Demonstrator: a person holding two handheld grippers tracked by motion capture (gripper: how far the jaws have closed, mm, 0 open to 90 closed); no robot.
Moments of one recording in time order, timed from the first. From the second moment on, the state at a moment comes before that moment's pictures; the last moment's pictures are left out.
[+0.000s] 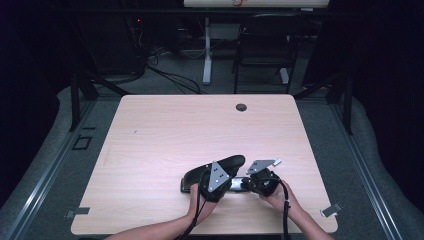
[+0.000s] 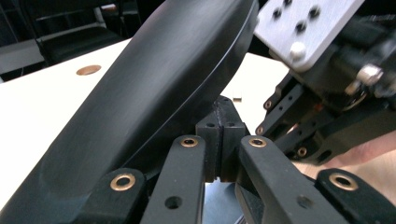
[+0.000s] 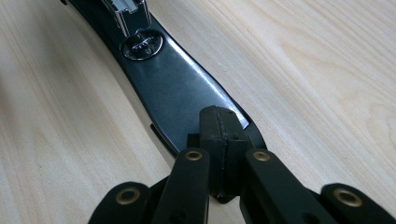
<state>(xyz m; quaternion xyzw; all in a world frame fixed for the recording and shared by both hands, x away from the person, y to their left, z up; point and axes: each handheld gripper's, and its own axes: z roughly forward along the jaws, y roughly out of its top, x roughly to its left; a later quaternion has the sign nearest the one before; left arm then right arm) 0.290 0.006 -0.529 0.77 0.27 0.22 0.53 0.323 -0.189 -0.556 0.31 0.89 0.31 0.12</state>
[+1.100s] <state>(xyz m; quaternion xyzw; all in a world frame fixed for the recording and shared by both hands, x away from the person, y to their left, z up) 0.291 0.029 -0.503 0.75 0.28 0.23 0.55 0.324 -0.188 -0.554 0.31 0.89 0.30 0.12</state>
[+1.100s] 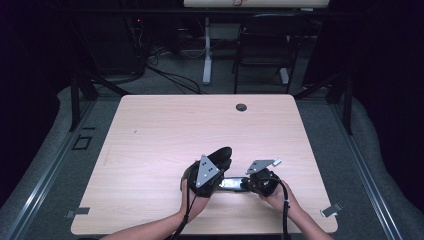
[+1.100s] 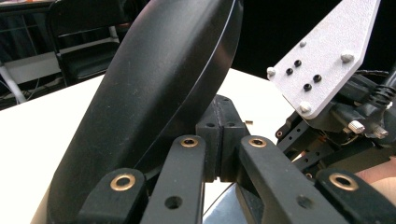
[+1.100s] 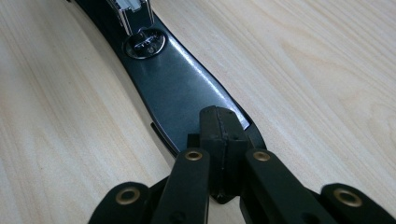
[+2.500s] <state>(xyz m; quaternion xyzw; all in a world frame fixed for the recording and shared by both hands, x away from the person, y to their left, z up) 0.300 0.068 -0.480 0.73 0.32 0.24 0.56 0.324 -0.186 -0.554 0.30 0.90 0.30 0.12</state>
